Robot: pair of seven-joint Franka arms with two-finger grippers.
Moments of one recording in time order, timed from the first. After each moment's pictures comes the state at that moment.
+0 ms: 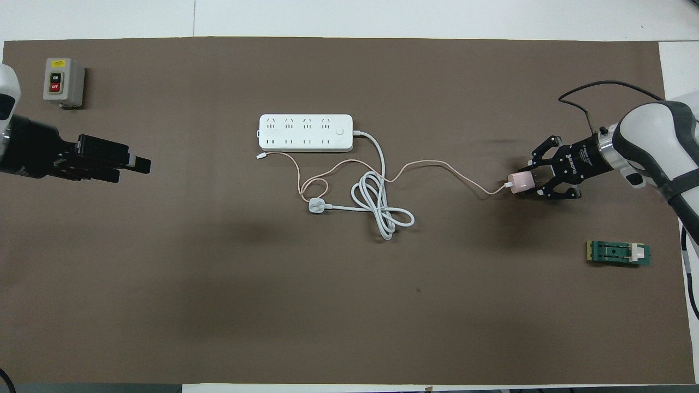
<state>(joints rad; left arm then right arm) 0.05 0.06 -0.01 -1.74 -0.60 1.62 0.17 -0.22 0.47 0.04 -1.73 0.53 1.80 0.99</state>
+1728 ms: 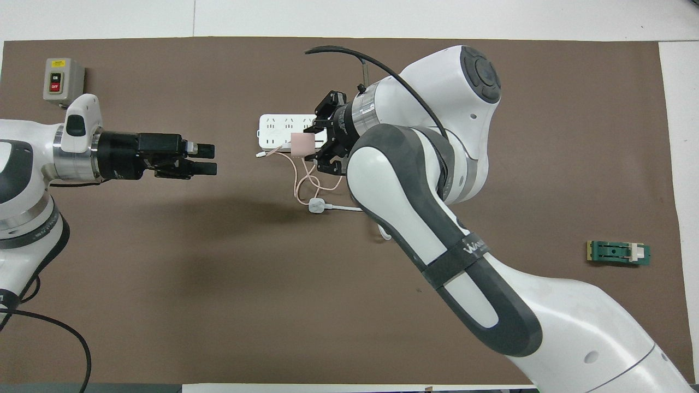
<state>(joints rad) 0.04 0.20 -0.03 -1.97 -1.30 1.65 0.49 0.46 0.49 0.05 -1.42 0.67 2.15 1.73</state>
